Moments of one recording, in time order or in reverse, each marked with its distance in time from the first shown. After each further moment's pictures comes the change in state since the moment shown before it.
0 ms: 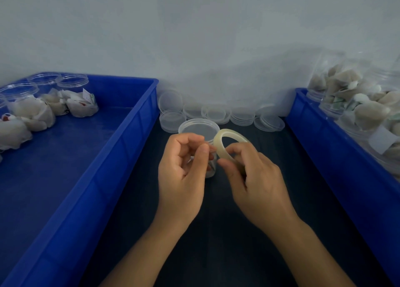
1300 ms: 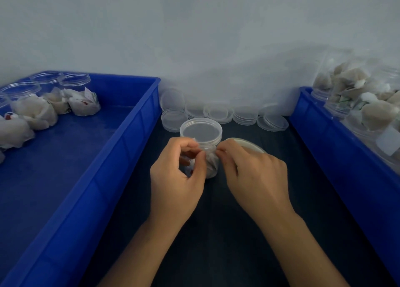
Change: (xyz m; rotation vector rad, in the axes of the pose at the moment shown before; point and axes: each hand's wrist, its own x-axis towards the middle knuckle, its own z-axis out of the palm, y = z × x) left_hand 0.003 -0.015 -0.015 0.473 0.030 0.191; right_hand 0.016 -0.006 0.007 -0.319 0.027 -0.016
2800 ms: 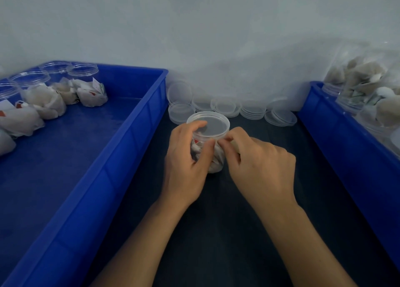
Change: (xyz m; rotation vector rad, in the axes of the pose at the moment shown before) left_hand 0.006 -0.033 0.010 -0.102 -0.145 -0.144; right_hand 0.006 -0.012 0.004 -0.092 0.012 0.050
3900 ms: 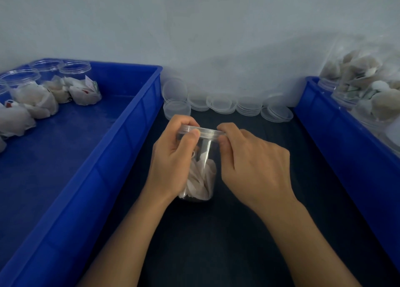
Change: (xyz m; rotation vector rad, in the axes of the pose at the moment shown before) left_hand 0.009 0.026 -0.017 -0.201 -0.081 -0.190; right_hand 0.002 -0.003 -0.010 -0.020 -0.198 0.045
